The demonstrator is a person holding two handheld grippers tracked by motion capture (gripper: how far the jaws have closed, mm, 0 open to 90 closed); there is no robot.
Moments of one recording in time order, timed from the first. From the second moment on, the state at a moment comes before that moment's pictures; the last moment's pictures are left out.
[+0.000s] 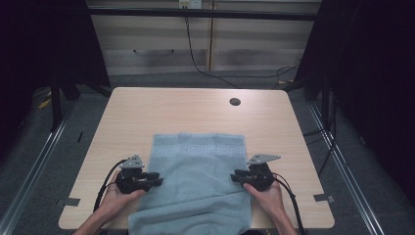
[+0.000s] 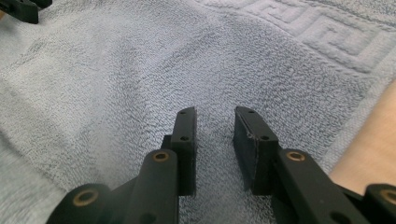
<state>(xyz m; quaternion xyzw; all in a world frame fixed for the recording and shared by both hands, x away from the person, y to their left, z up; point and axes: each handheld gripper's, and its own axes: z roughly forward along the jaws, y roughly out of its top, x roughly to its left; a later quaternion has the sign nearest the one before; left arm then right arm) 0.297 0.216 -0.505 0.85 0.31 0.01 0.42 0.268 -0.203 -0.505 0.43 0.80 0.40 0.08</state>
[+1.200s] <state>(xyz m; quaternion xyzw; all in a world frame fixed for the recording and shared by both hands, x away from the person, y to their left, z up) 0.350 0.243 -0.489 0.81 0.38 0.03 0.44 0.319 -0.247 -0.493 0.48 0.77 0.40 0.12</state>
